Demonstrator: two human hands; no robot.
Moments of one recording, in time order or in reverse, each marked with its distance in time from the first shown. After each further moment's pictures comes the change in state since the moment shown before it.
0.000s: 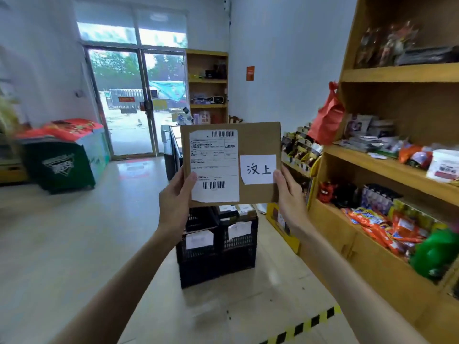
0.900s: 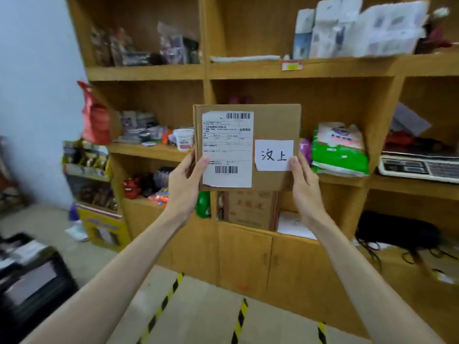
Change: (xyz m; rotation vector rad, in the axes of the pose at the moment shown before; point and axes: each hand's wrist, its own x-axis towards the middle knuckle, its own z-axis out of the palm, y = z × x) left_hand -0.333 0.059 0.448 -0.330 -0.940 -0.039; right_hand -0.330 -0.125 -0.491 -0.381 0.917 0.041
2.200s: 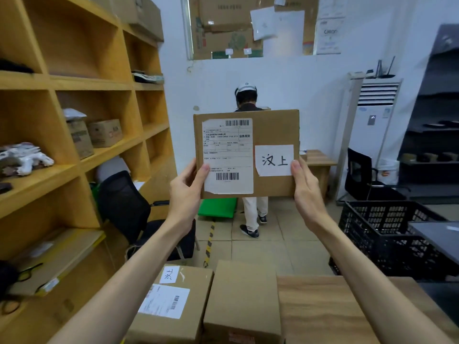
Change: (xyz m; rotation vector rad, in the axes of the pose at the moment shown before) left_hand -0.349 0.155 0.476 -0.882 -1.624 -0.224; right_hand -0.427 -0.201 -0.353 -0.896 1.523 0.004
